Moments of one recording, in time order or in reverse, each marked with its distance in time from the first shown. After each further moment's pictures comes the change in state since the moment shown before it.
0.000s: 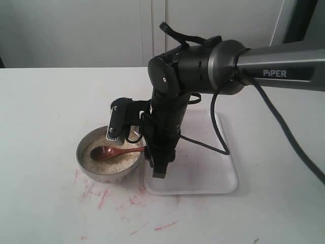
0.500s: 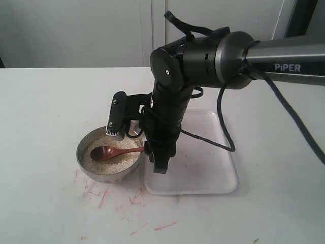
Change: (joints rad) left arm 0.000 0.000 0.000 0.000 0.000 0.000; right arm 0.000 -0.036 0.000 0.000 0.005 -0.018
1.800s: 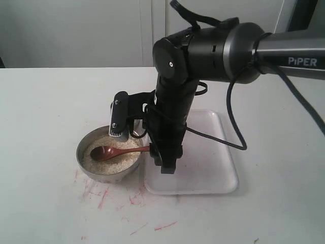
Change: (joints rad) left arm 0.000 0.000 0.000 0.000 0.000 0.000; right arm 0.000 -0.037 0.000 0.007 0.081 -0.054
